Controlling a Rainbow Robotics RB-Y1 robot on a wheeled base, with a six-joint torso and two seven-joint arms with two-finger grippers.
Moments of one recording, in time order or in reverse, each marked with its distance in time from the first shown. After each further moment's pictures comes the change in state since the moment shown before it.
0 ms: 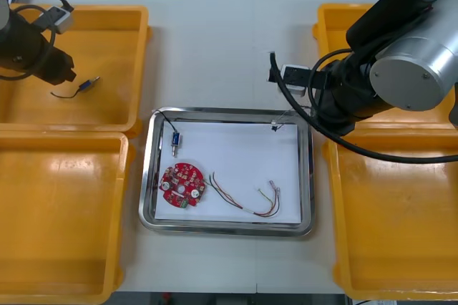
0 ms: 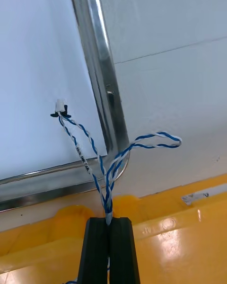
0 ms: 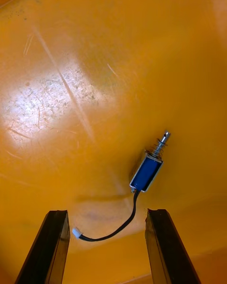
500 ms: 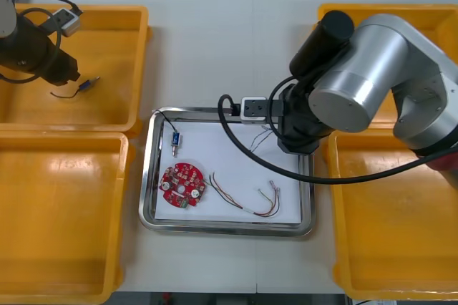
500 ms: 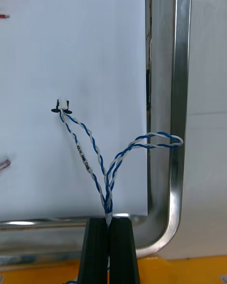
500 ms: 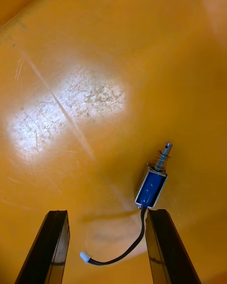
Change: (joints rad) right arm -0.074 0.087 0.204 0.106 0.053 -0.048 0.027; left arm 0.000 -0.011 -0.014 0.023 -0.002 -0.067 -0.130
